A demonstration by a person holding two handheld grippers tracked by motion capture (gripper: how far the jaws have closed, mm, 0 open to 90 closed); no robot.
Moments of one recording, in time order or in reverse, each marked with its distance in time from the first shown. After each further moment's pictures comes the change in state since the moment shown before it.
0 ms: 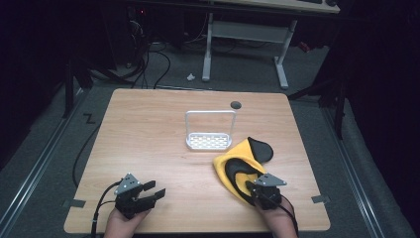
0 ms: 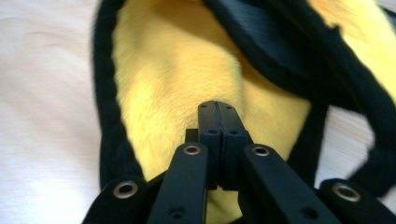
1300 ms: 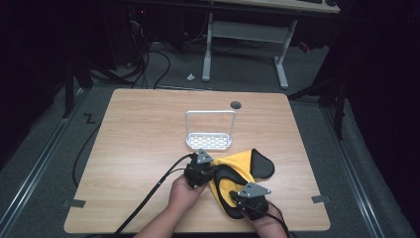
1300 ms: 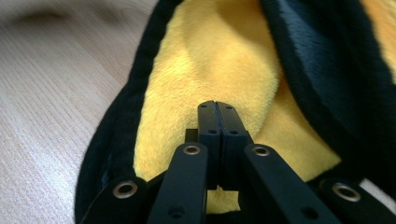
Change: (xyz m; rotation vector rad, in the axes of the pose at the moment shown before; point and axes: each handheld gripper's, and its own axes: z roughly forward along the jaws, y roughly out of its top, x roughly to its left) left arm -0.085 0.083 0.142 0.139 -0.033 0.157; right arm 0.039 0.003 -0.001 -0.002 0.129 -0.130
